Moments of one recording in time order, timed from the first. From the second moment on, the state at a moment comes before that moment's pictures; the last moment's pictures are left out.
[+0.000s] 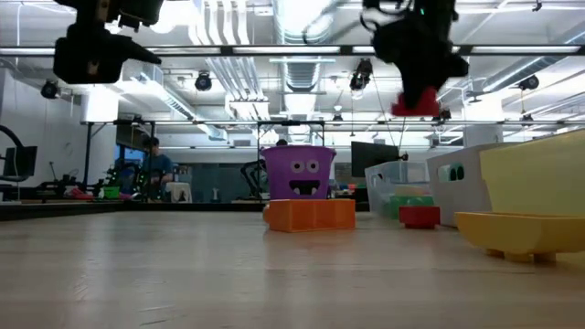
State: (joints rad) left arm -0.43 1.10 0.72 -0.23 -0.22 -1.29; right arm -0.12 1.50 1.37 -1.22 0.13 0.74
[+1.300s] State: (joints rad) left arm -0.26 1.10 0.75 -0.36 -0.08 -1.26; right arm -0.36 1.55 1.00 -0.86 0.03 0.50
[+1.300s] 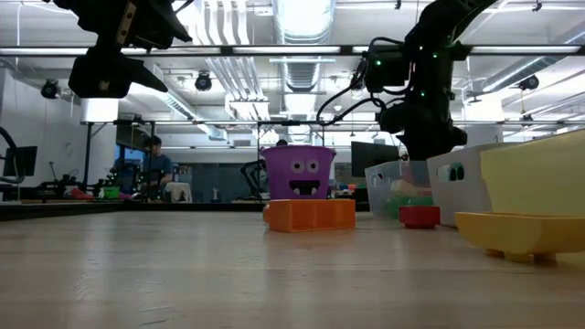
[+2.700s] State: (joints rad) left arm -0.26 1.10 0.75 -0.36 -0.09 -1.29; right arm -0.36 1.54 1.01 -0.87 0.03 0.50
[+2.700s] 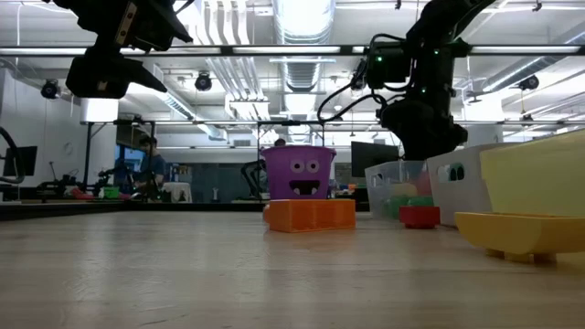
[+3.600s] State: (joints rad) left arm -0.15 1.55 1.00 -0.39 -0.17 -0.58; right arm -0.15 1.35 1.22 -1.03 0.07 0.49
